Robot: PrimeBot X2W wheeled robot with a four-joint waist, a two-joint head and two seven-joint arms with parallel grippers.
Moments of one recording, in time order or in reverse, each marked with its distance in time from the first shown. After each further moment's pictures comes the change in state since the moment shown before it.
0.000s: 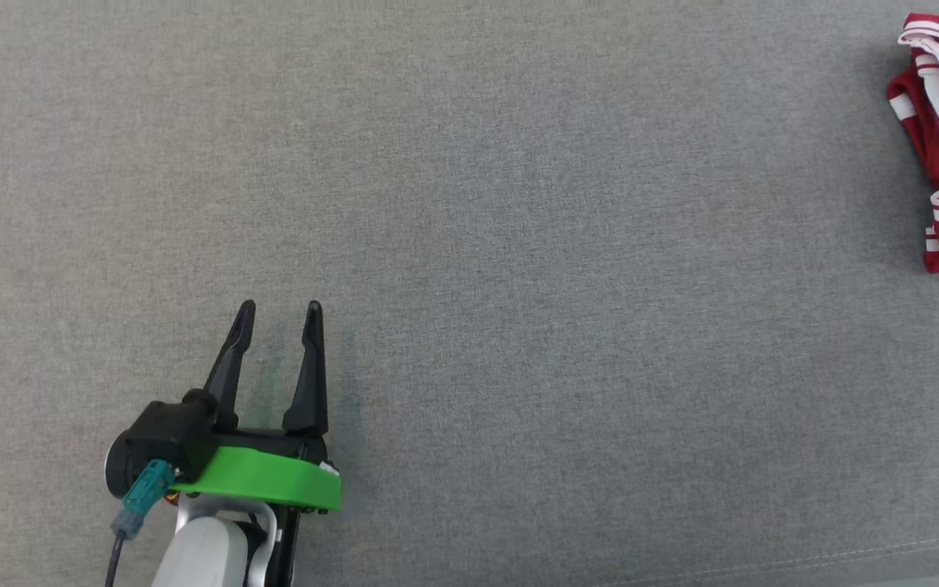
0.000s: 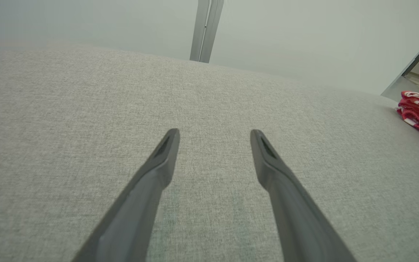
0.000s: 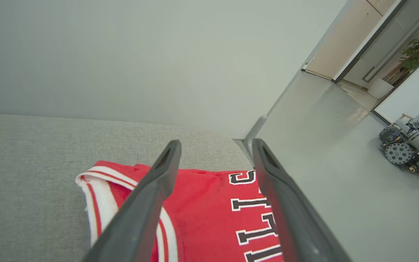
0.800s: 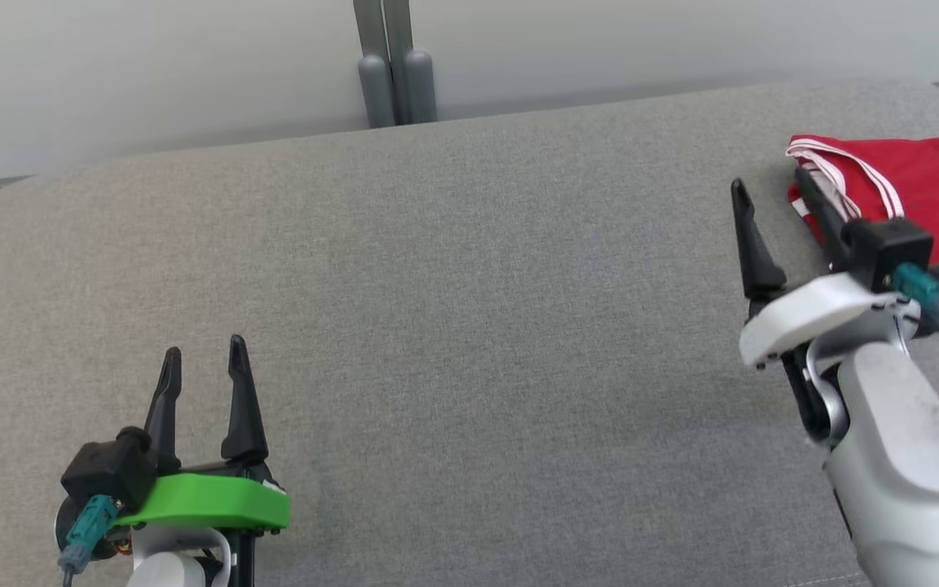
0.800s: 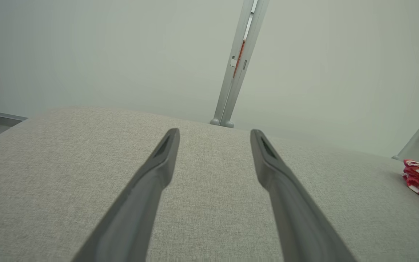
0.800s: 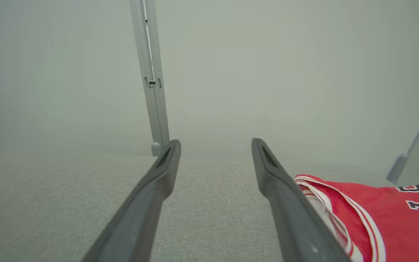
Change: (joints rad) left arm 0.053 -0.001 0.125 0.028 -0.050 0.053 0.000; right arm 0.427 0.218 0.468 -0.385 0.479 0.000 -0.098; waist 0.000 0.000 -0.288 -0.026
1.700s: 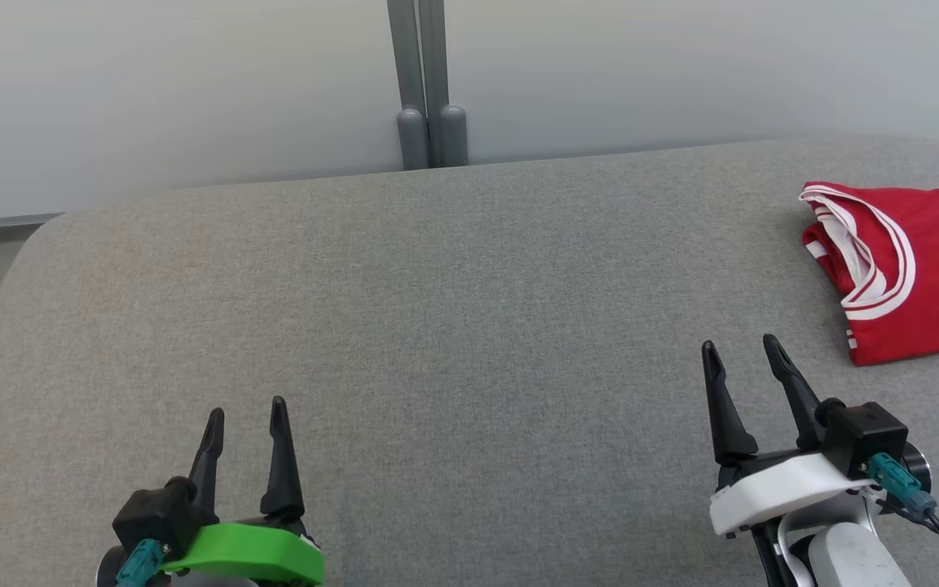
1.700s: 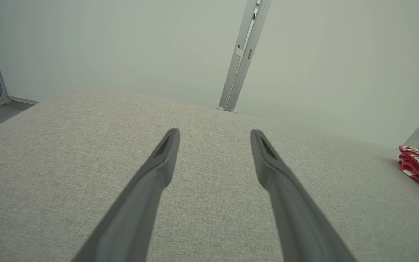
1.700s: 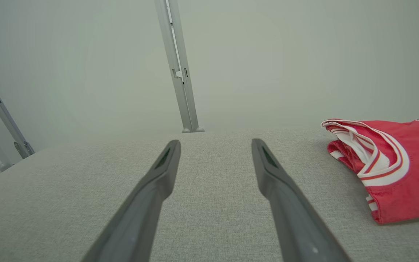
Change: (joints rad) left arm 0.101 0.000 -0.087 0.011 -0.021 0.056 0.000; right arm 0.460 0.147 -0.057 -0.330 -0.047 -0.001 -0.009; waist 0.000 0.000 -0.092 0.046
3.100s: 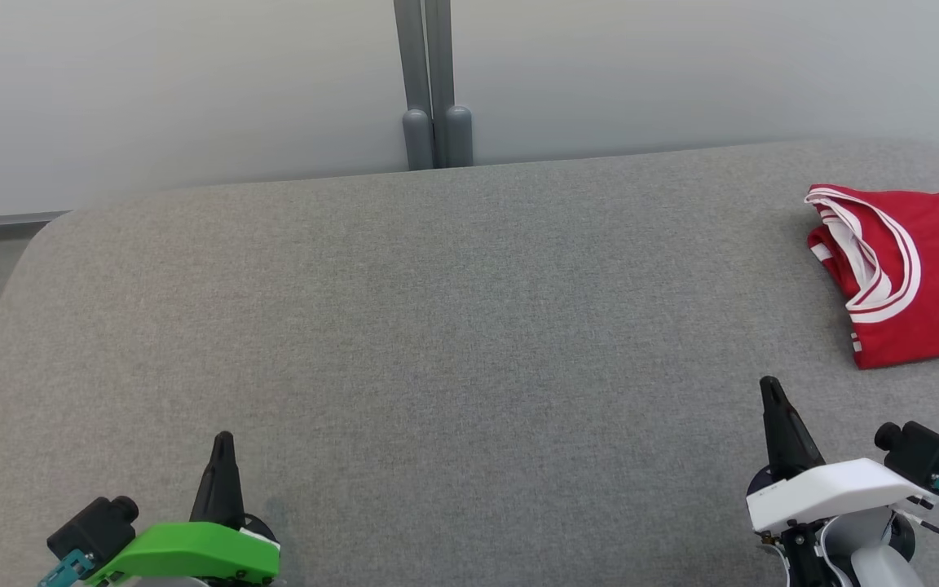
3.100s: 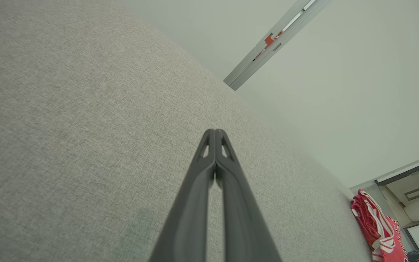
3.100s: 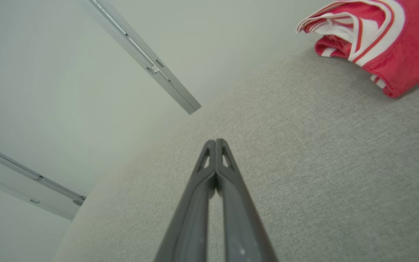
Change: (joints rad) left arm -0.004 -0.001 0.075 0.057 -0.438 -0.054 0.132; right arm 0.027 -0.007 -0.039 0.053 0.528 0.000 0.119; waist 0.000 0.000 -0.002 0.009
